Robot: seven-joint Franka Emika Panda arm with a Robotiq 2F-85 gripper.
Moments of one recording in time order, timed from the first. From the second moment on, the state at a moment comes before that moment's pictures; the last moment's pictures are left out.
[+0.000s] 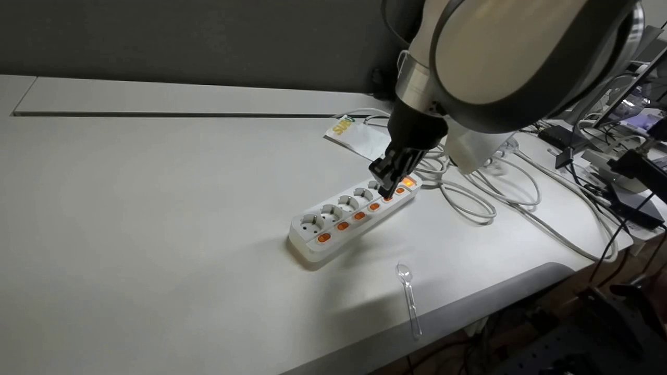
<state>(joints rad) -0.01 0.18 -0.02 -2.65 -0.26 2.90 -0.15</state>
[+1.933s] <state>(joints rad) 0.00 0.31 -0.01 -2.57 -0.20 2.88 -0.18</state>
